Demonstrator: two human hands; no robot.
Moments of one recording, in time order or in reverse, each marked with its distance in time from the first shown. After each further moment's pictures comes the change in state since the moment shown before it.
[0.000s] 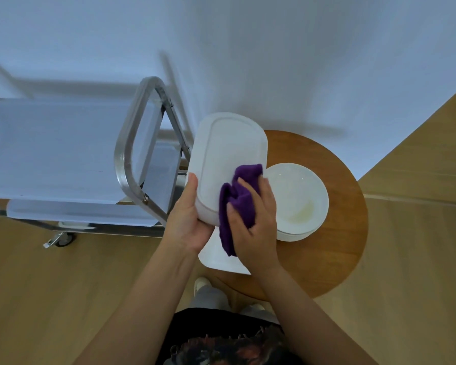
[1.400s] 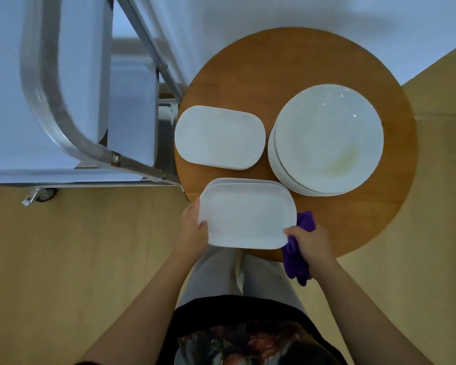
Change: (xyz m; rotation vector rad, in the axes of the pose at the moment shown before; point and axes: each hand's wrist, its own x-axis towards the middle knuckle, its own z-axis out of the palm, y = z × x) left_hand 0.083 -0.081 -0.172 1.543 0.153 -0.057; right_hand -0.047 0.175 -0.026 -0.035 0.084 1.344
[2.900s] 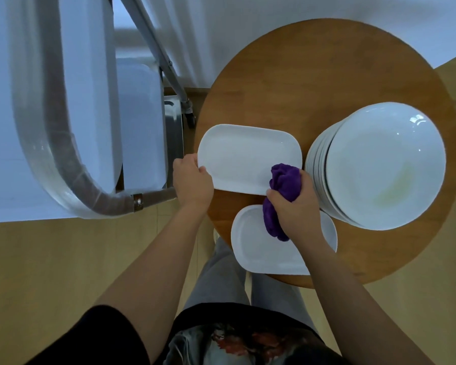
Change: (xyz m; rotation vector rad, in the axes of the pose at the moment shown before) left_hand 0.159 0.027 -0.062 -0.010 0.357 -0.132; right_hand 0.015 -0.101 0.122 -0.209 0.122 -0.561
